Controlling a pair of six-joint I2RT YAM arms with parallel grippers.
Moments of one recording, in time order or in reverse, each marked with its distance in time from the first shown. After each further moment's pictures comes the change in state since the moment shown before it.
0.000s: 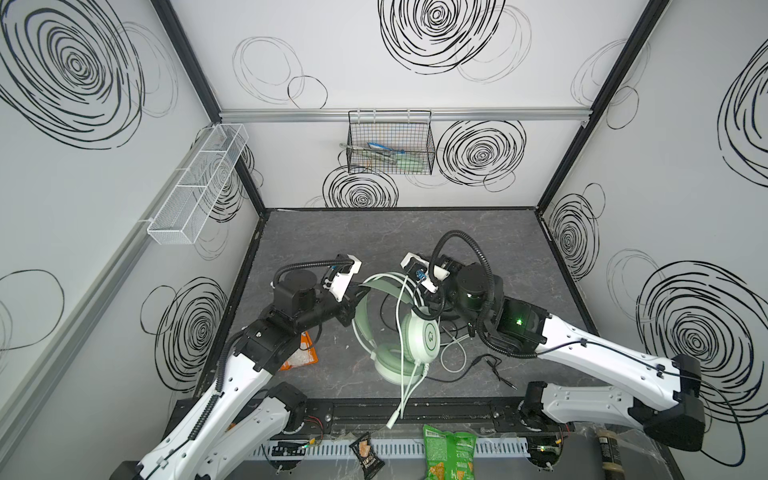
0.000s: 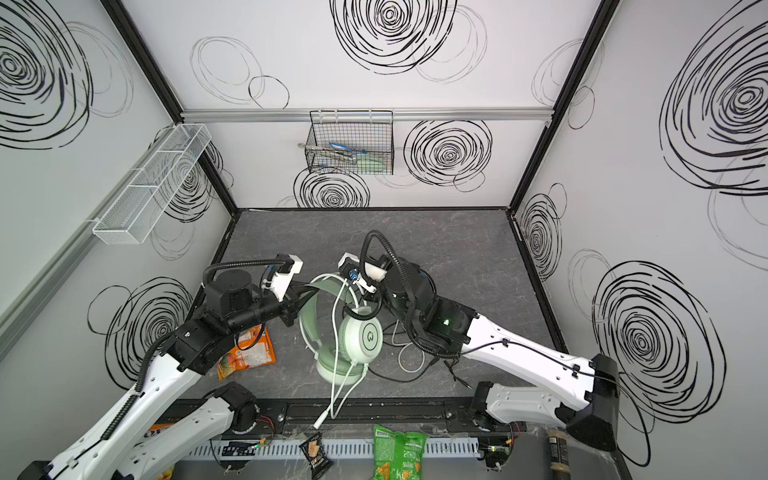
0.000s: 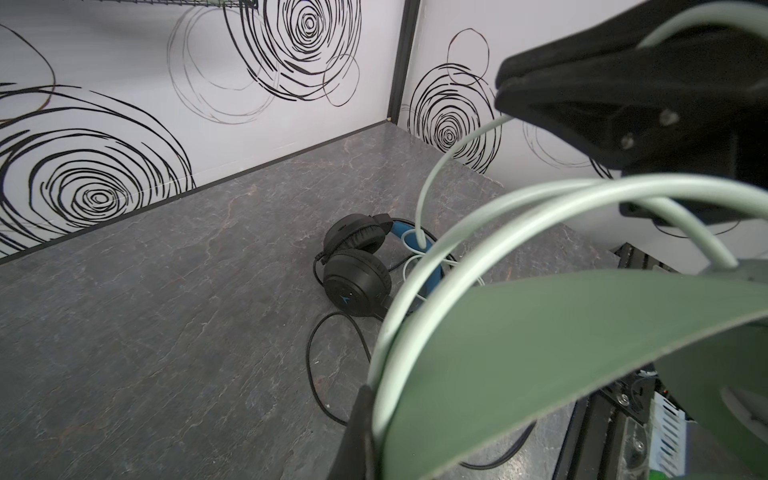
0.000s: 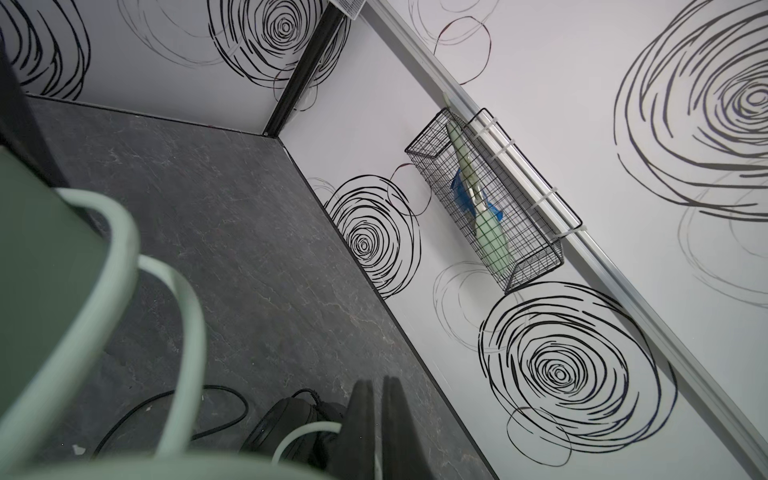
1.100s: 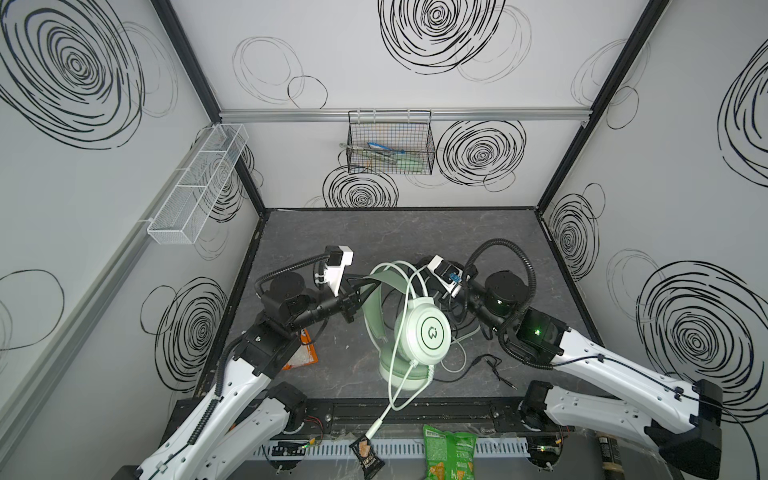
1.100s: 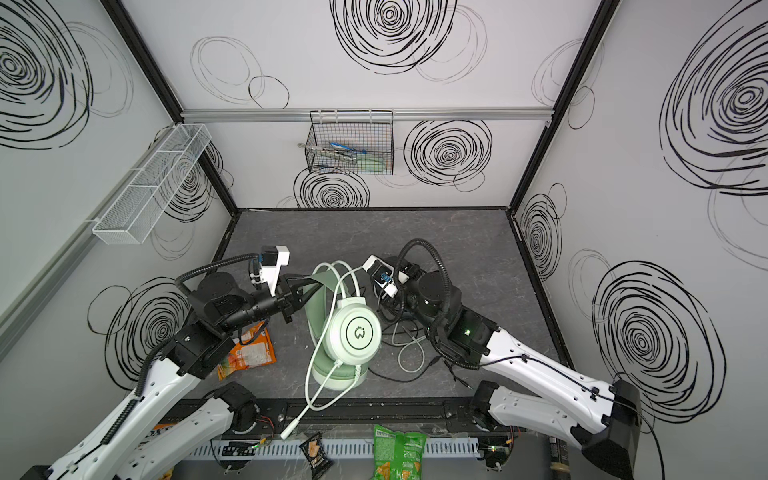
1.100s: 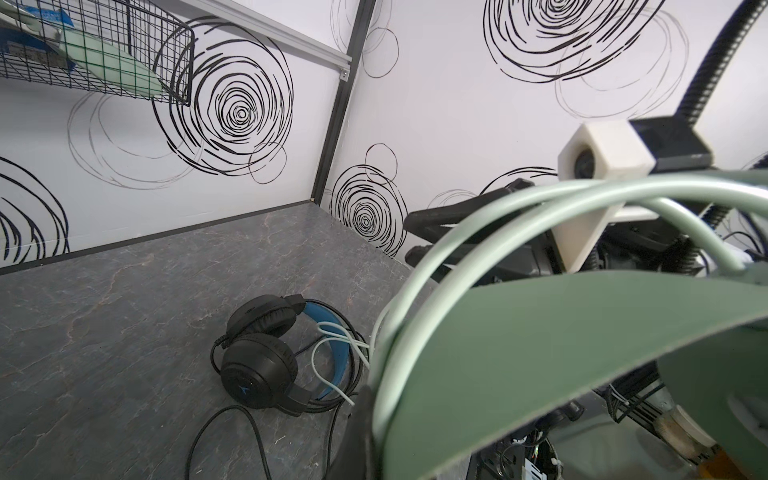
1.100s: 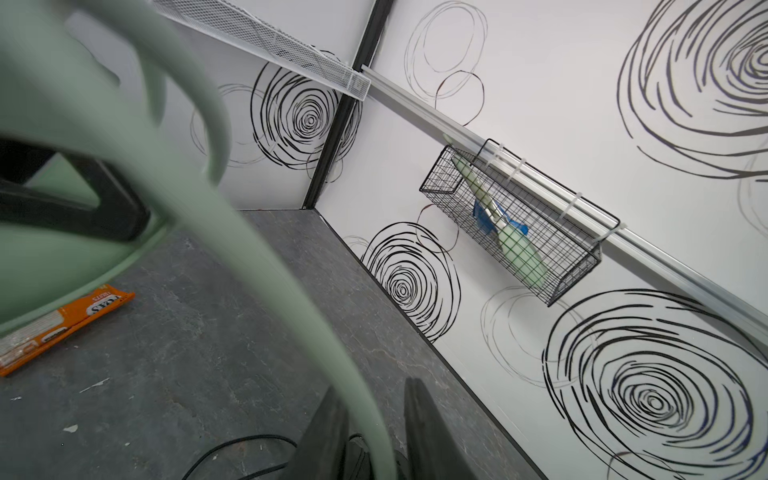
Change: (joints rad) left arm 0.000 -0.027 -0.031 0.300 0.186 -0.299; right arm -0.108 -0.167 -0.218 0.219 -0.309 0.142
